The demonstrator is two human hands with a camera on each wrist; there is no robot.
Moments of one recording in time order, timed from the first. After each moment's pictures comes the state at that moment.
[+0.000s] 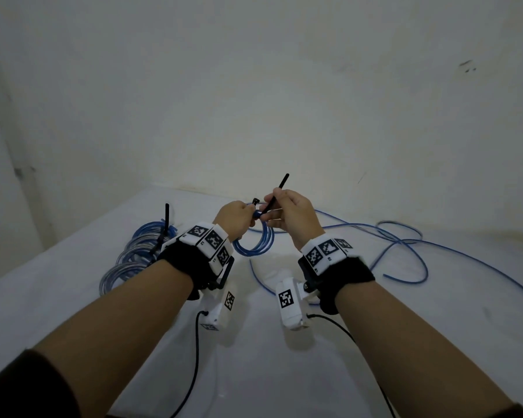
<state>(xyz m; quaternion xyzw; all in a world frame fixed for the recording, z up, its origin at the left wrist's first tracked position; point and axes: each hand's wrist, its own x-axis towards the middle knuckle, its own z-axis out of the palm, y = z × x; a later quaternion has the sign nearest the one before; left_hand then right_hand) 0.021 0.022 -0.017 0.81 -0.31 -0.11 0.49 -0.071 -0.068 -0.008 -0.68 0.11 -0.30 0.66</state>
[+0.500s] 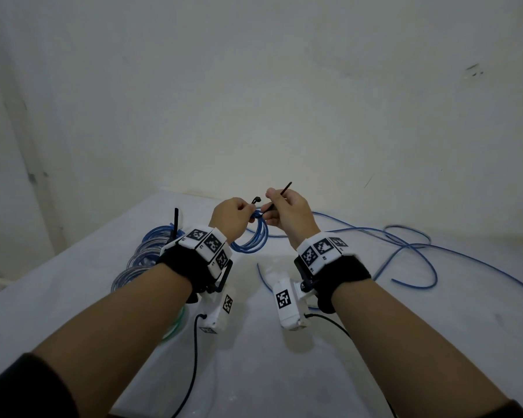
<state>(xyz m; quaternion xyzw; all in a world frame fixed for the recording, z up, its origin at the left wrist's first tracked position) 0.031 0.037 -0.017 0.80 -0.32 0.00 0.50 -0.053 -0.057 -0.004 -0.69 0.13 -0.31 0.64</state>
